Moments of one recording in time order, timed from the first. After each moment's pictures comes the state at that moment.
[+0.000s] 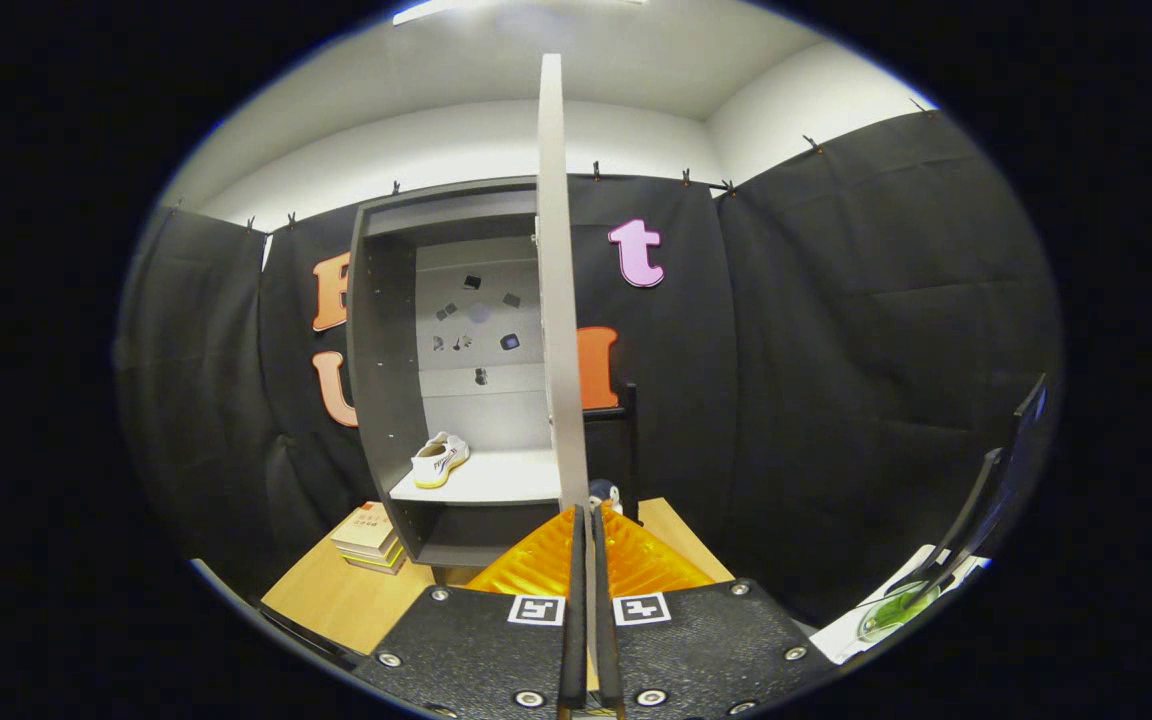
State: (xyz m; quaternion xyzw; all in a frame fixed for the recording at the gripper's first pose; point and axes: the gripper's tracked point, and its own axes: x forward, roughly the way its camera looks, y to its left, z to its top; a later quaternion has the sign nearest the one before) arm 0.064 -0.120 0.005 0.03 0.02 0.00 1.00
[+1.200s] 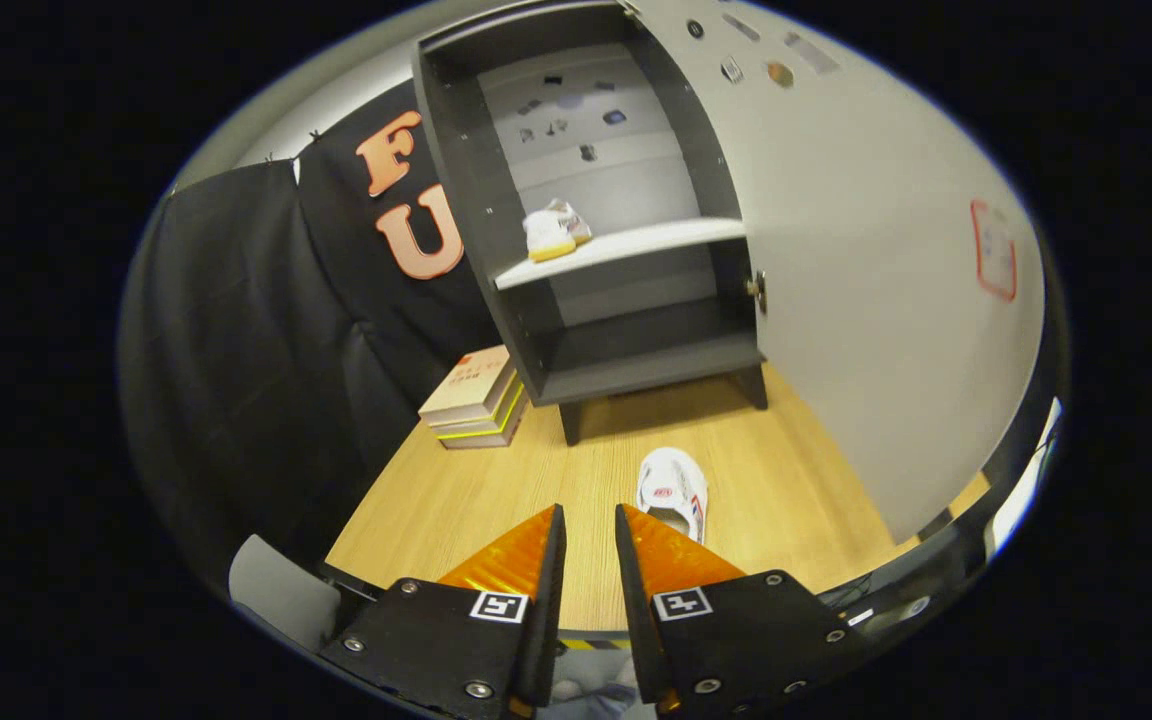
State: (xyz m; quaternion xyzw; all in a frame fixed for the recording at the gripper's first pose) arm 0.120 0.112 -0.314 0.11 0.28 0.14 0.94
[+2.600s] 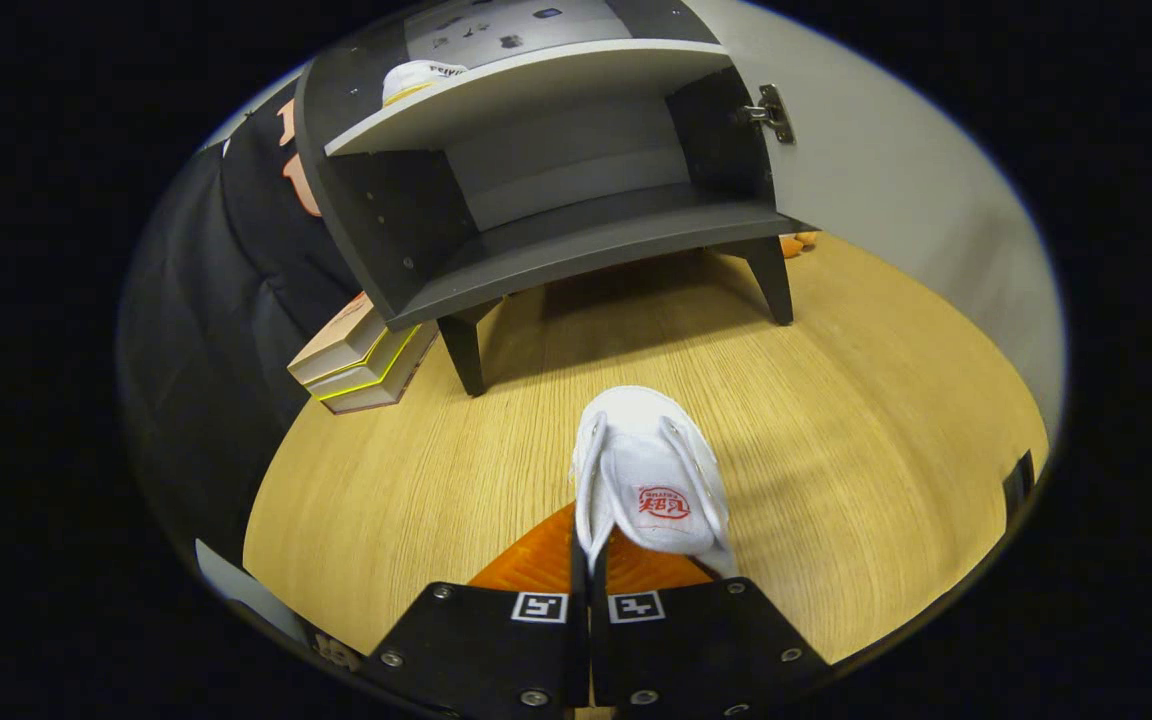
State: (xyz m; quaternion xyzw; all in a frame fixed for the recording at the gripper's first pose) arm 0.245 0.113 -0.448 0.09 0.34 0.09 0.93
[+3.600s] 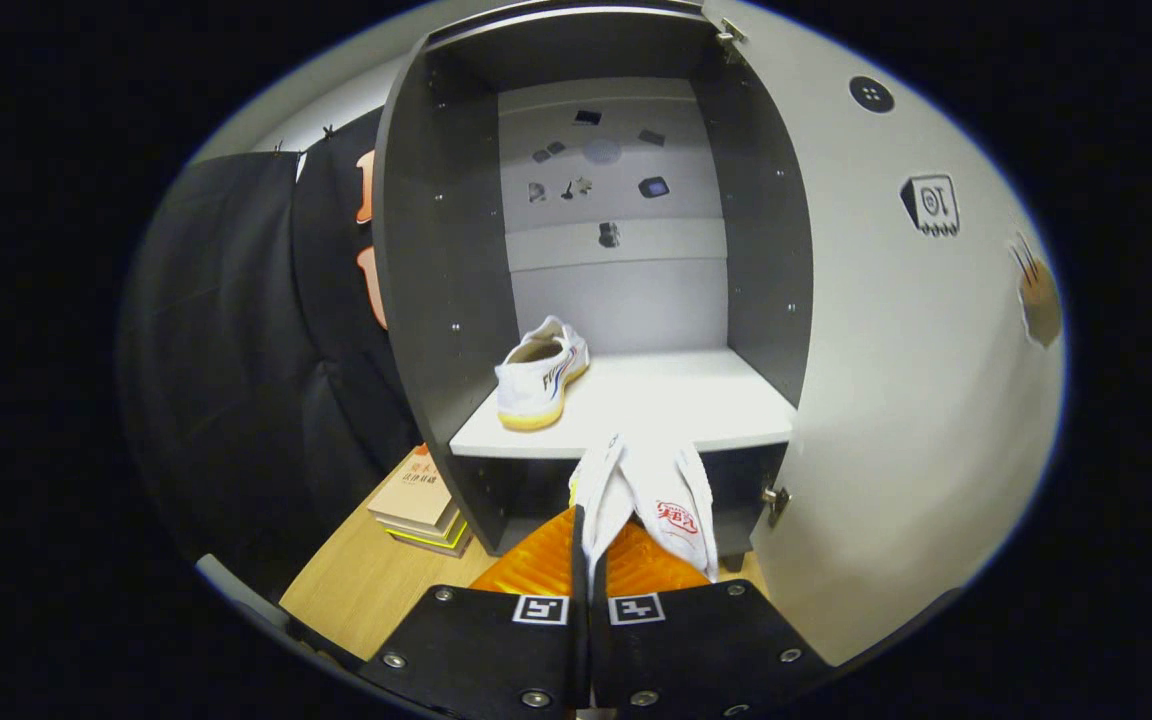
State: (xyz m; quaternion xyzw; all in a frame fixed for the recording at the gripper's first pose) arm 0.320 0.106 -0.123 0.01 0.15 0.11 0.98
